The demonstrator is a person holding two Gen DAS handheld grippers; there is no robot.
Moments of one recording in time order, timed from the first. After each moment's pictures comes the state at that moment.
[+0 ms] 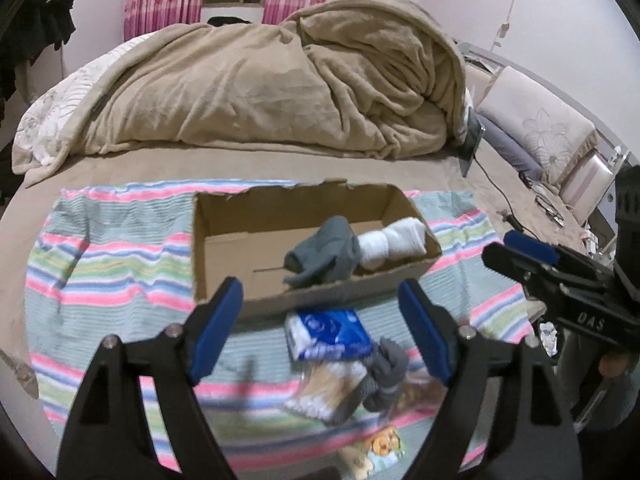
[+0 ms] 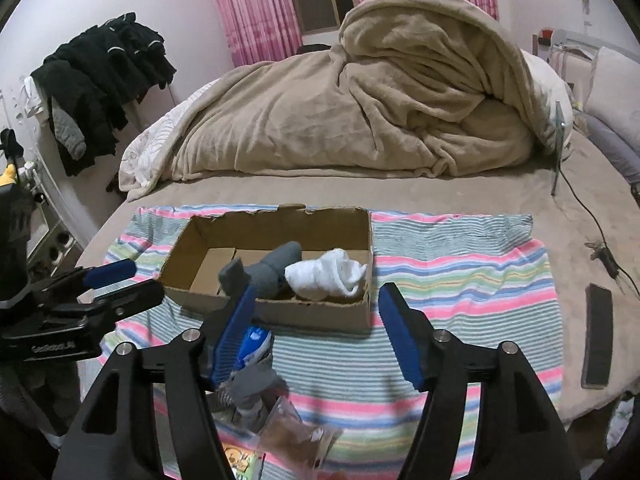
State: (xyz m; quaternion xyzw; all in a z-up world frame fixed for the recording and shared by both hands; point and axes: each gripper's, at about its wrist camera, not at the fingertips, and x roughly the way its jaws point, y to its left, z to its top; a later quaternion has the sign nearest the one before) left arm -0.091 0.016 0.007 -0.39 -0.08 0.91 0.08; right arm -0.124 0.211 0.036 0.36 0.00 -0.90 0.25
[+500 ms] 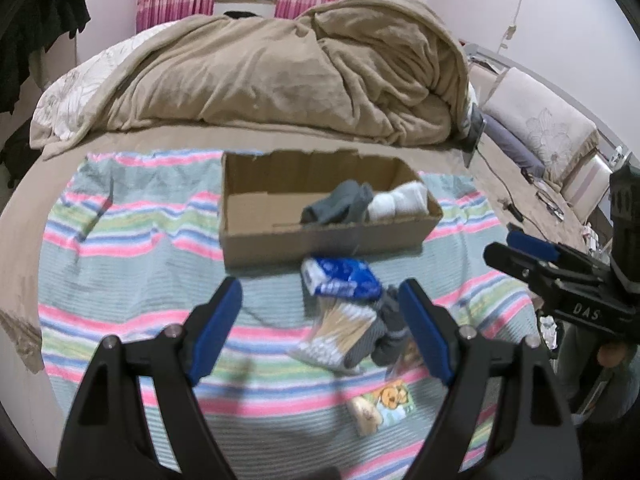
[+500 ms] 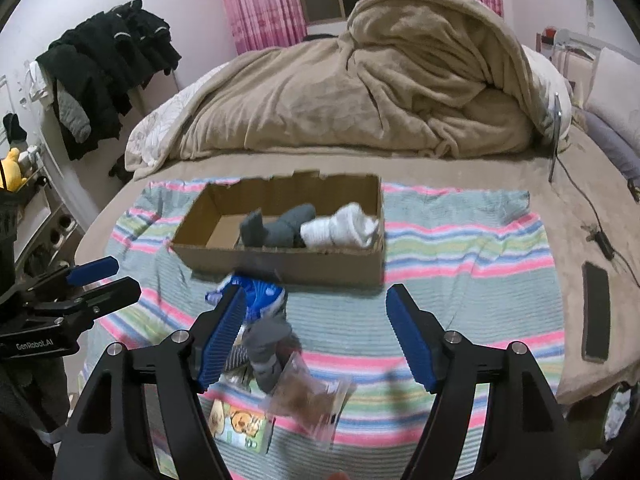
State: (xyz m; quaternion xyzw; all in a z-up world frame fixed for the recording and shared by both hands) left arm -0.039 0.003 -0.010 -0.40 -0.09 0.91 0.07; right arm -0.084 0.209 0.021 0.38 0.01 -0.89 0.25
